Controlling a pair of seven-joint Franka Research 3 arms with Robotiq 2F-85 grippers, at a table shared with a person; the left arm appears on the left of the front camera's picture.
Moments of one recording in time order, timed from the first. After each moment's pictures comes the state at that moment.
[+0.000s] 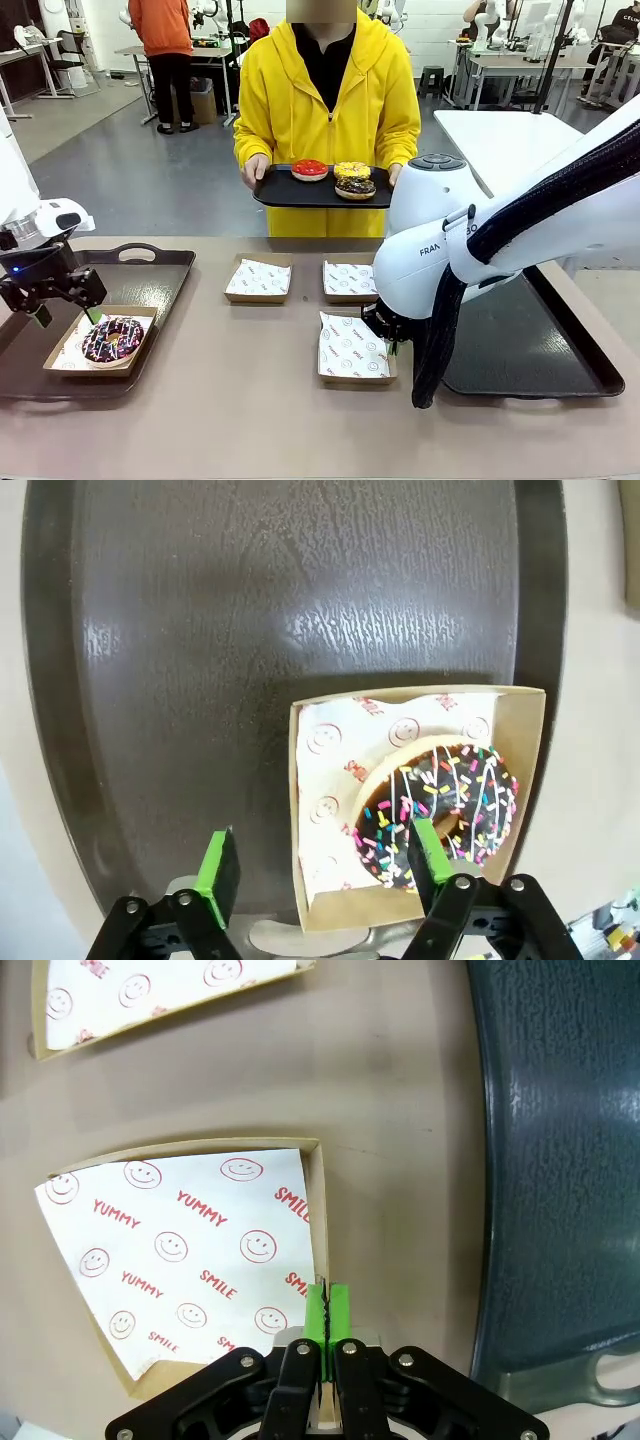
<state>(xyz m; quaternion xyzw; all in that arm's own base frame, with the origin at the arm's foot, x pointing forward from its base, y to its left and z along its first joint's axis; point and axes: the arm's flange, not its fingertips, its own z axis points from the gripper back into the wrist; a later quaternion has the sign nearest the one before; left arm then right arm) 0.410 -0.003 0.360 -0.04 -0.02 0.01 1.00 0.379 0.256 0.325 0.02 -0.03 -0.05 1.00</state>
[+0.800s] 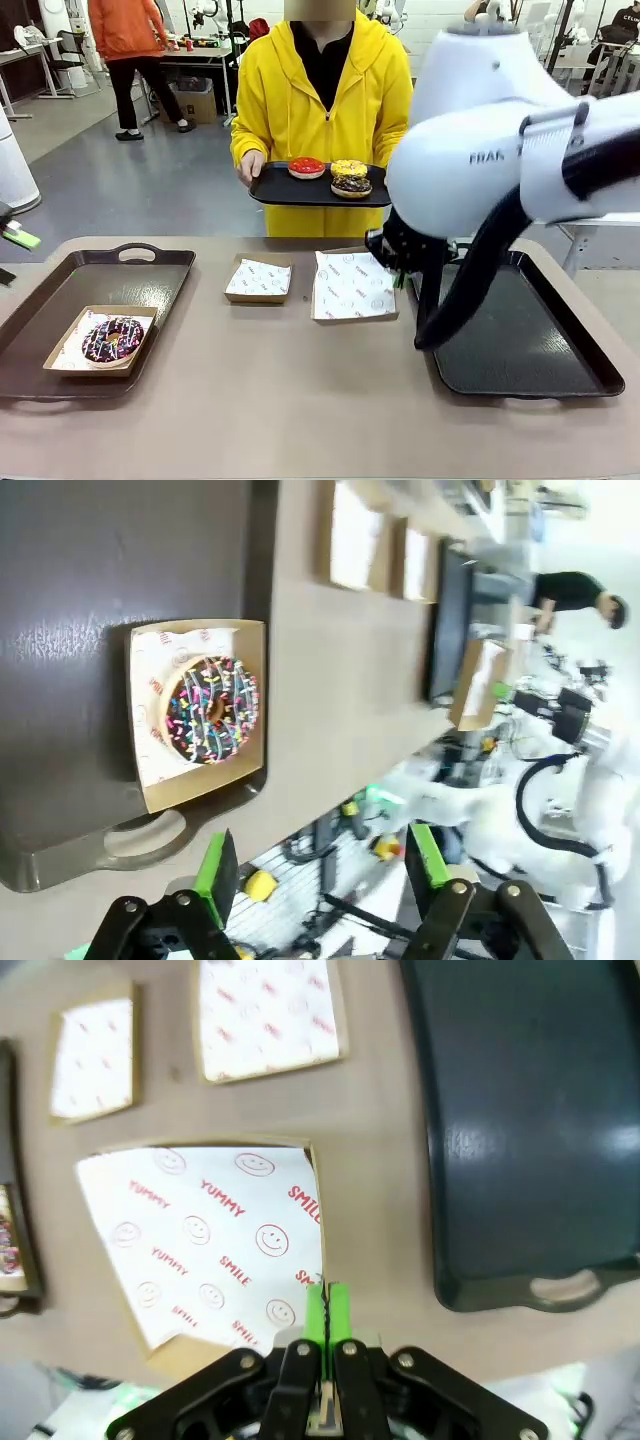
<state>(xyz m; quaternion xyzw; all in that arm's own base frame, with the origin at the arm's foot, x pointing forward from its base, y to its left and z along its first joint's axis) 0.377 0.126 0.442 -0.45 -0.02 0.04 0.89 0.350 0.258 0.481 0.04 -0.10 -0.06 0.99</state>
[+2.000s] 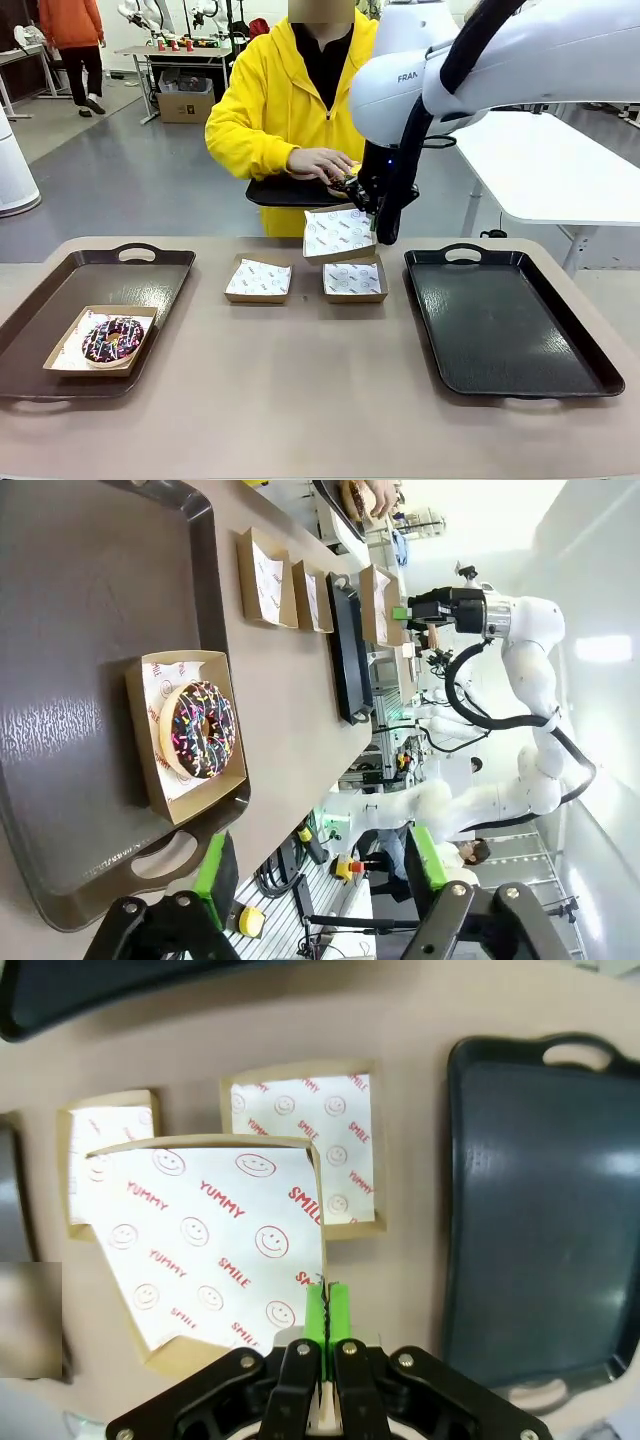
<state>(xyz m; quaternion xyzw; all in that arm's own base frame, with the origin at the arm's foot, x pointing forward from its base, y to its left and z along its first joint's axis) 0.332 0.218 0.389 -0.57 -0.12 0.00 0.81 0.514 0.285 0.482 0.02 -0.07 -0.02 1.00</state>
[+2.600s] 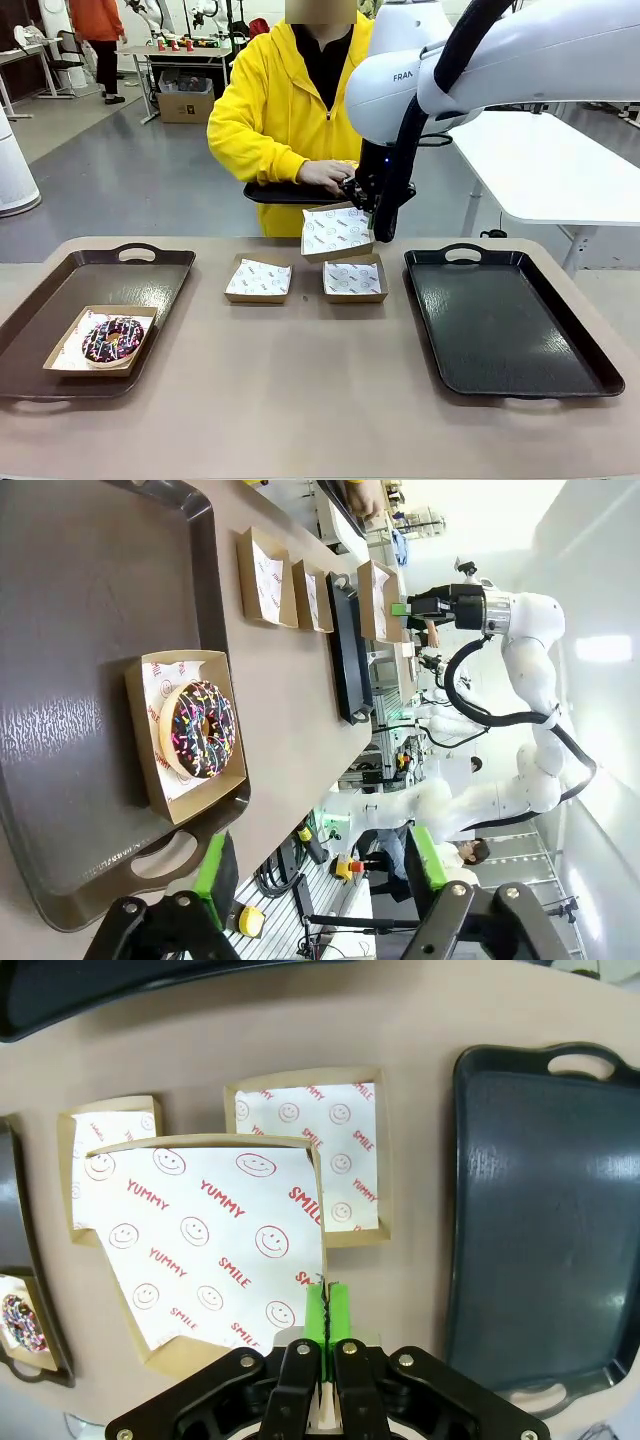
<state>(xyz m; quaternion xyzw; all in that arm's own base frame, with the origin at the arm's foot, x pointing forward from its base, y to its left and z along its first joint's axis) 0.332 0.218 0.388 -0.57 -0.12 0.00 0.81 0.518 0.288 0.483 0.03 -0.07 -0.02 1.00</state>
